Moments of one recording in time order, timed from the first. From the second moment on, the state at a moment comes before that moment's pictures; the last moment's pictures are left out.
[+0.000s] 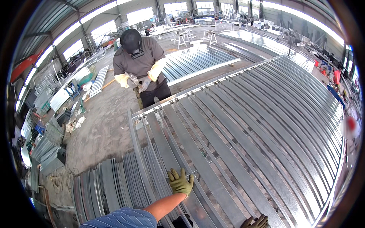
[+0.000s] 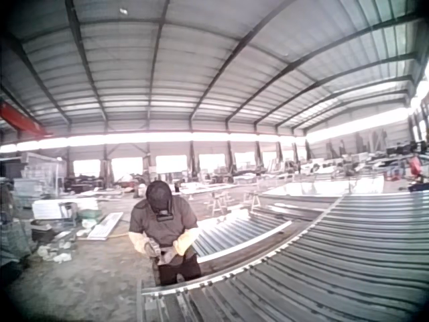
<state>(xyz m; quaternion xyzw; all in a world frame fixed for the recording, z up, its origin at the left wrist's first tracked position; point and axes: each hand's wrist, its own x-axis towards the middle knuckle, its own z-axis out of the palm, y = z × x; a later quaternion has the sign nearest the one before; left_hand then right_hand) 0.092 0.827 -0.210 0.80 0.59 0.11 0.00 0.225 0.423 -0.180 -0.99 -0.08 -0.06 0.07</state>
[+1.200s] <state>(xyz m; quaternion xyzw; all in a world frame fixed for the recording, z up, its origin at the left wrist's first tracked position) 0.092 0.826 -0.213 0.80 0.59 0.10 0.01 0.227 0.420 -0.183 -0.97 -0.13 -0.17 0.08</state>
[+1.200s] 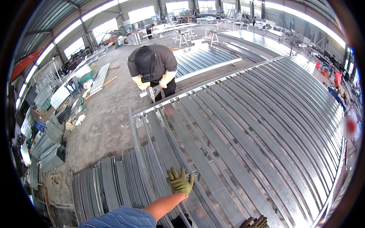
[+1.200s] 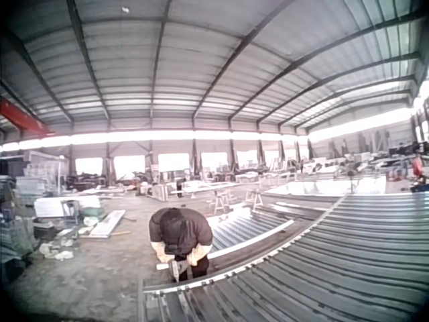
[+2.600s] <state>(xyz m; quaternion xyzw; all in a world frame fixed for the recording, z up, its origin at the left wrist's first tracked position) 0.093 0.827 -0.217 0.80 0.59 0.10 0.03 0.226 0.419 -0.183 -0.99 -0.08 -0.06 0.07</state>
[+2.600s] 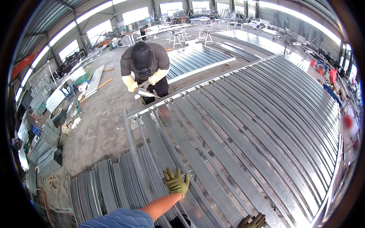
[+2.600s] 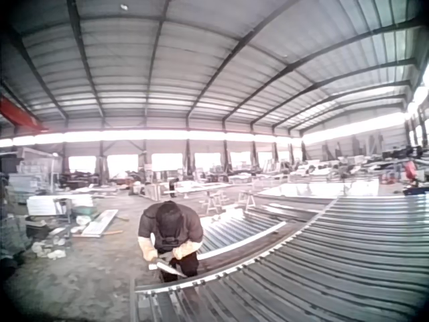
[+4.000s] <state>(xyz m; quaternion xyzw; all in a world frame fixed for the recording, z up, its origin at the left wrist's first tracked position) 0.097 0.822 -0.163 0.78 0.61 0.06 0.10 0.236 0.415 -0.223 -0.98 -0.07 -0.11 0.12</state>
